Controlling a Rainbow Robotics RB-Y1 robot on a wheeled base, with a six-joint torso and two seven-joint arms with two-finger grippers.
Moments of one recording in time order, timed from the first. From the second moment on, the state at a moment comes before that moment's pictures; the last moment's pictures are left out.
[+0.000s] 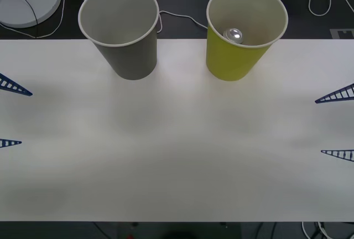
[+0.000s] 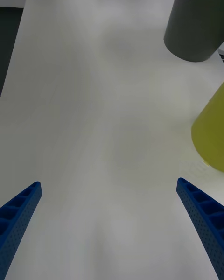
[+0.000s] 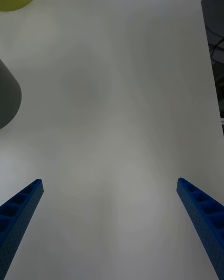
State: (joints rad) right arm 0.02 -0.93 -0.40 -1.68 1.35 -1.56 0.15; left arm -0.10 1.15 0.28 -1.65 -1.38 -1.57 -0.03
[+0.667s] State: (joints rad) right arm 0.02 -0.89 -0.40 -1.68 1.39 -1.56 0.14; left arm -0.10 1.15 0.28 -1.65 -1.38 -1.57 -0.03
